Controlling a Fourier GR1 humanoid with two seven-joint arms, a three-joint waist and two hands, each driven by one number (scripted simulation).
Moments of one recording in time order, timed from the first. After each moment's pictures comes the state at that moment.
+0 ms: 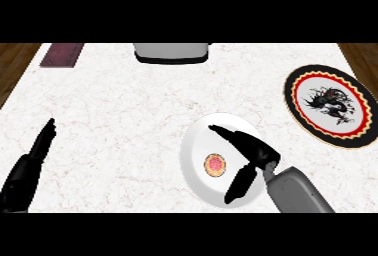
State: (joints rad) left arm 0.11 0.34 0.07 -1.52 -0.14 0.05 -0.13; right arm -0.33 -0.21 0.44 -1.35 0.25 0.37 0.36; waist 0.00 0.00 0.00
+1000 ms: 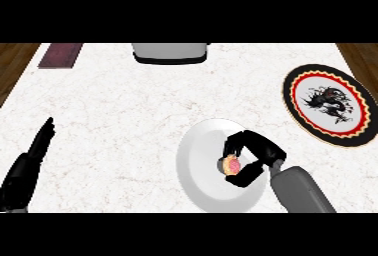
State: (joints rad) left arm 0.09 0.29 0.15 -1.50 -0.19 -0.02 -0.13; right arm -0.31 -0.17 0.30 -1.18 0.45 0.38 0.10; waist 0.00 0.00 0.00
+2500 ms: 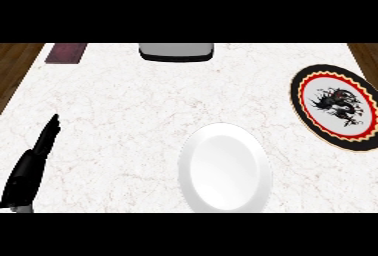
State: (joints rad) left arm 0.07 0.28 0.13 -1.52 -0.20 -0.02 -0.14; right arm -0.39 -1.09 -0.42 -0.50 0.37 0.08 -0.89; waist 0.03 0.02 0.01
